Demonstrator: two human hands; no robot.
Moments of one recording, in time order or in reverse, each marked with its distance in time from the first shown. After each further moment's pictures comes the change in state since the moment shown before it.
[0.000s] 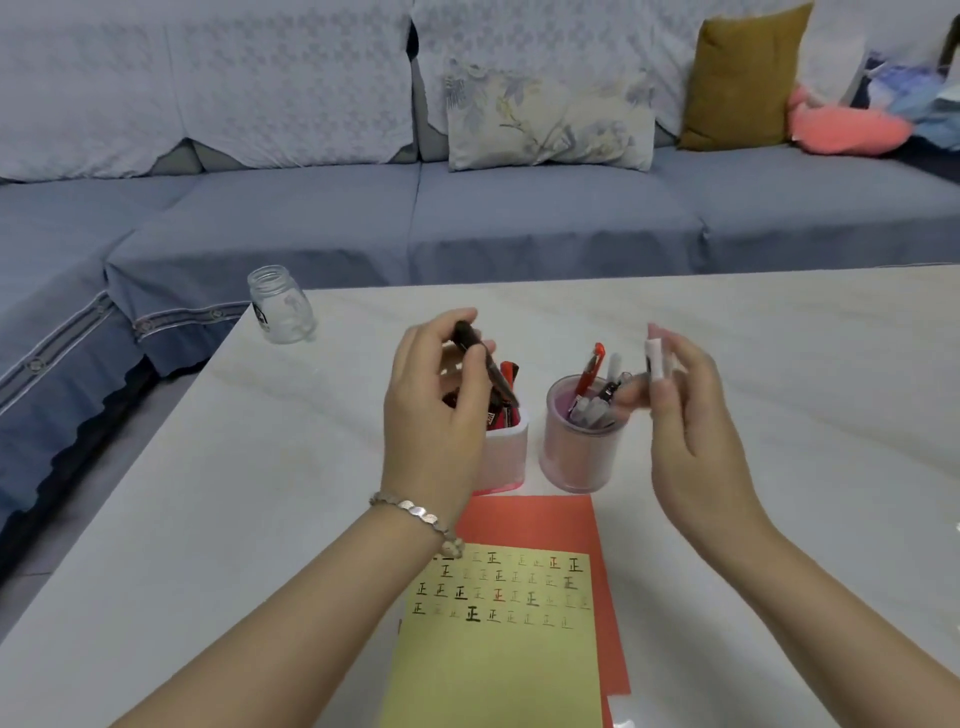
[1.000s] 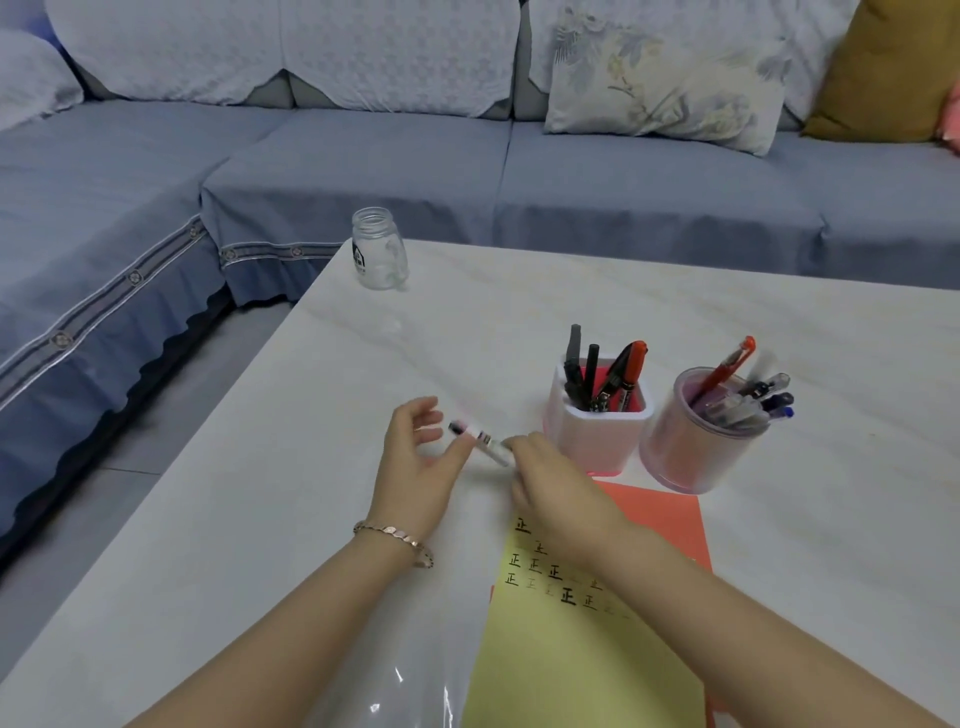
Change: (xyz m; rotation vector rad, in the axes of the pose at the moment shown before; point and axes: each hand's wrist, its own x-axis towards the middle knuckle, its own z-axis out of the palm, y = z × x) left_hand -0.044 -0.108 -0.096 0.042 0.053 -0.613; right_hand -0.027 0.020 0.157 -0.564 -0.838 -0.071
